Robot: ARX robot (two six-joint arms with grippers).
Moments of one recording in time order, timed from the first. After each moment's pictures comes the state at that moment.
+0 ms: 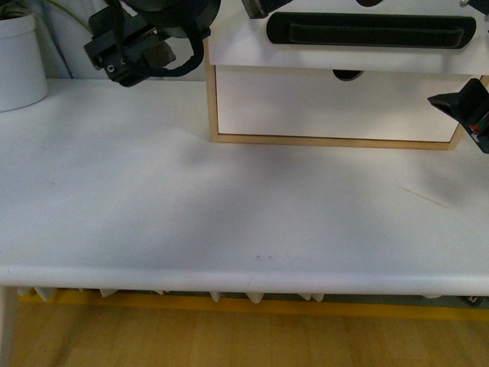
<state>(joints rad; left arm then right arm) -0.49 1.81 1.26 0.19 -0.43 -0.64 0.03 1.63 0.90 0.40 -0.20 -0.83</state>
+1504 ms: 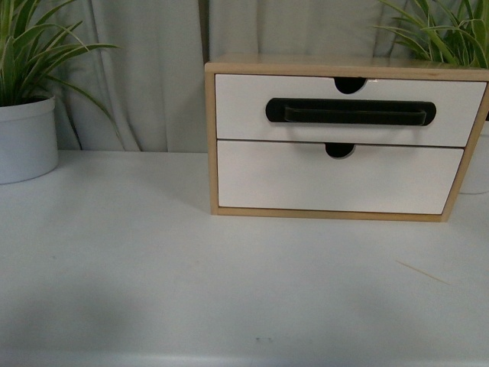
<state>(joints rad) -0.37 0.76 0.38 0.05 -0.69 -0.42 0.03 0.56 0.28 0.18 -0.11 -0.51</state>
